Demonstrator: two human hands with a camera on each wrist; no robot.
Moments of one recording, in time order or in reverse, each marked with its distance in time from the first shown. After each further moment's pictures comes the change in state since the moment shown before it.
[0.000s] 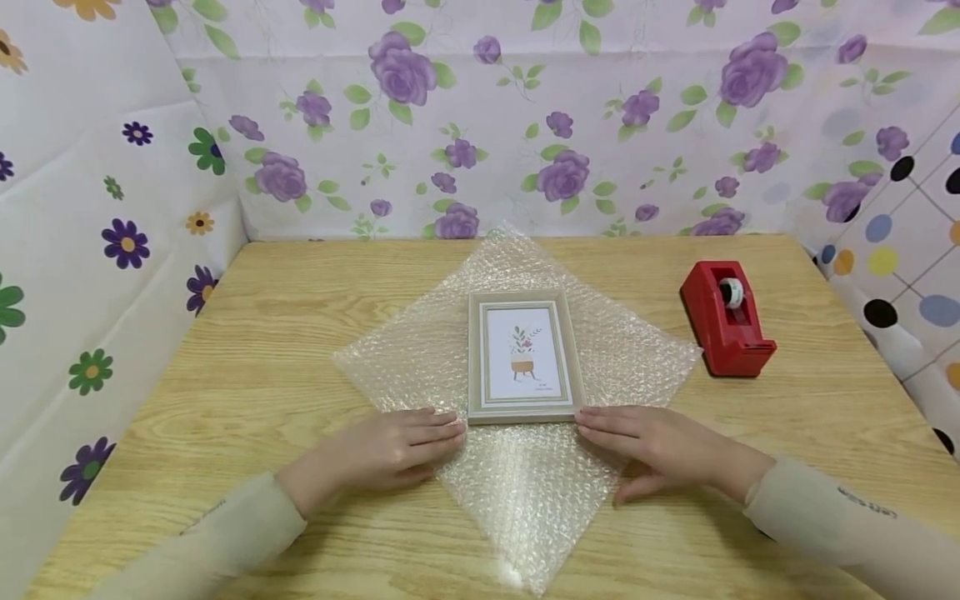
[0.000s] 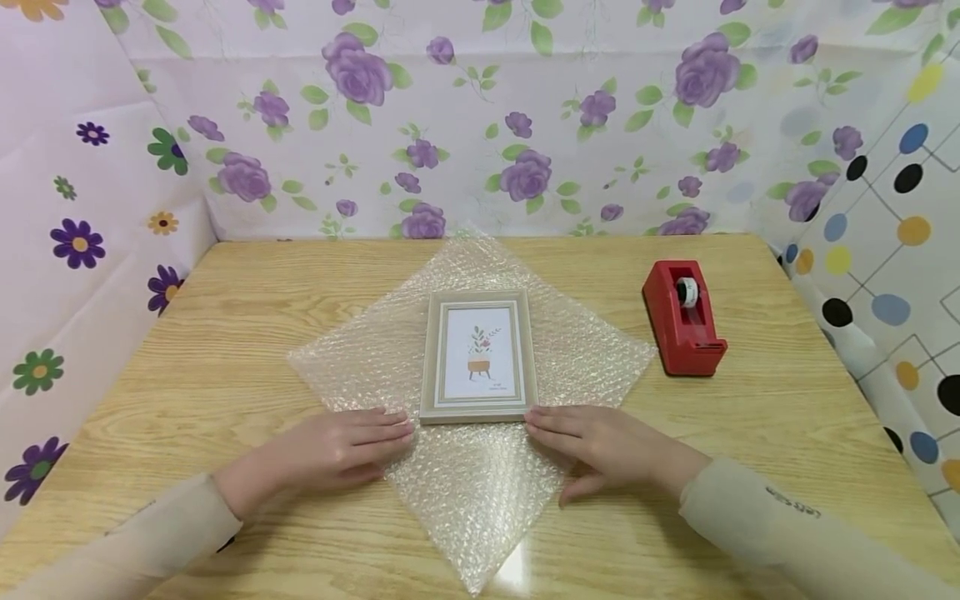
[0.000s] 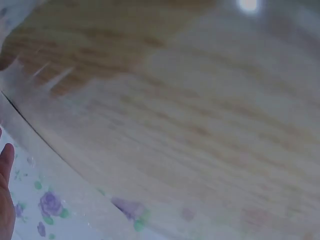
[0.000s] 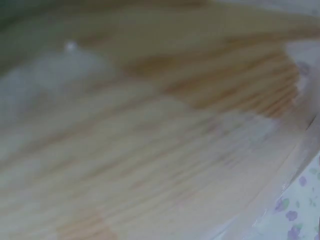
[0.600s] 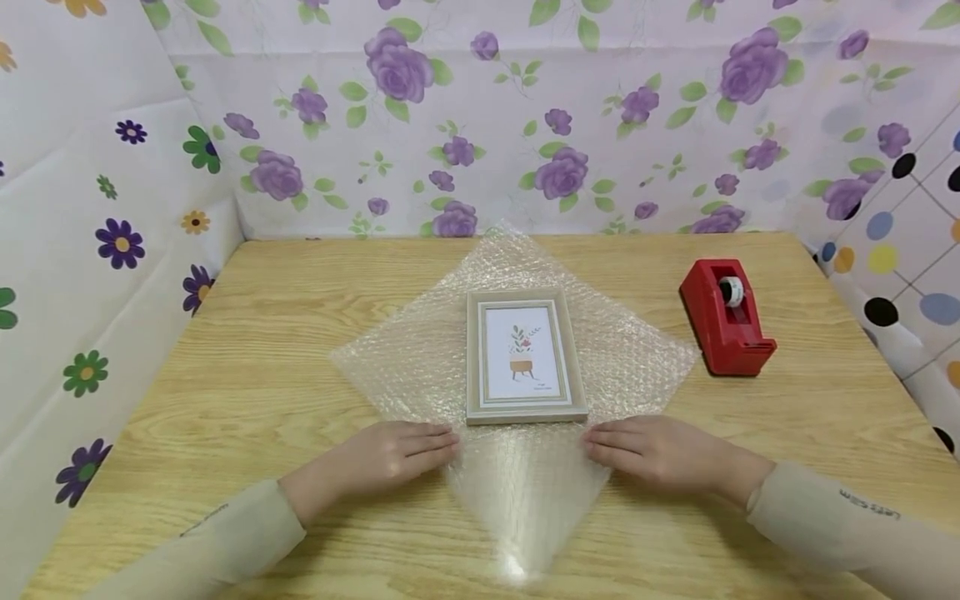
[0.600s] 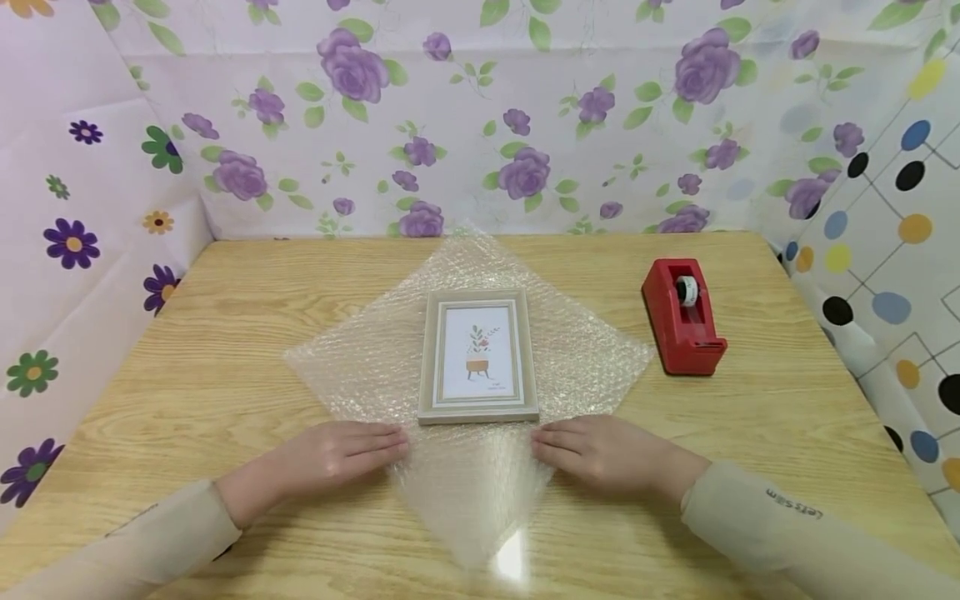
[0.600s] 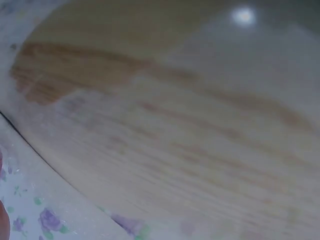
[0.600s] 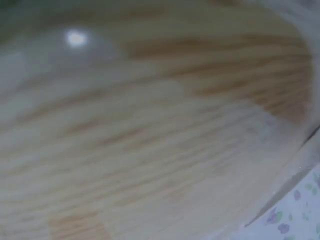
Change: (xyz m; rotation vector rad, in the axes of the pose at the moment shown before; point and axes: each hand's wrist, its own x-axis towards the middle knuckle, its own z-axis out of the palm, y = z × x) left_hand 0.001 0.007 0.003 0.075 0.096 0.046; right_hand -0.002 -0.002 0.000 -0.159 0.038 -0.138
